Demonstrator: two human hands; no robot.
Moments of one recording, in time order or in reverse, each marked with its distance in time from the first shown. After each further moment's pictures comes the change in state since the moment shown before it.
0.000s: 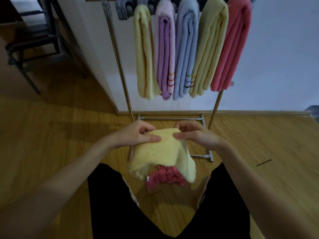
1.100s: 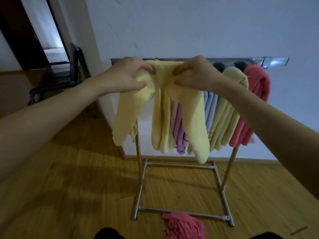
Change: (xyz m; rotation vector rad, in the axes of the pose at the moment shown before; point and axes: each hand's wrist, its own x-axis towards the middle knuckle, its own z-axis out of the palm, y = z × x) left_hand 0.066 0.128 -0.255 0.959 0.613 0.284; right_hand 0.153 -0.266 -0.065 -1.037 0.594 -0.349
